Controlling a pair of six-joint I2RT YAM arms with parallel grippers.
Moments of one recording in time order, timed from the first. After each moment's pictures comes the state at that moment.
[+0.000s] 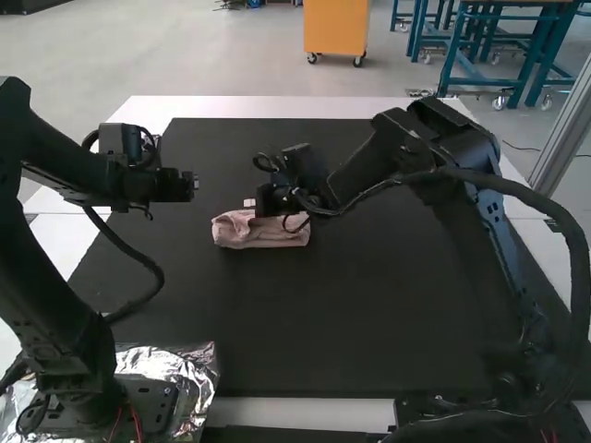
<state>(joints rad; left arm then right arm) 0.08 1.52 0.68 0.29 0.13 0.00 0.71 2.23 1.34 0.43 -0.36 0.33</state>
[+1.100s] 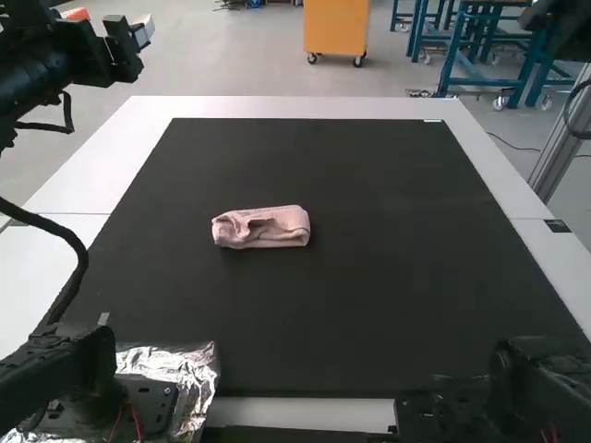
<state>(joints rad) -0.01 0.62 0.93 -0.15 0.21 -0.04 0.10 0.52 1.00 -0.16 -0.19 0.20</state>
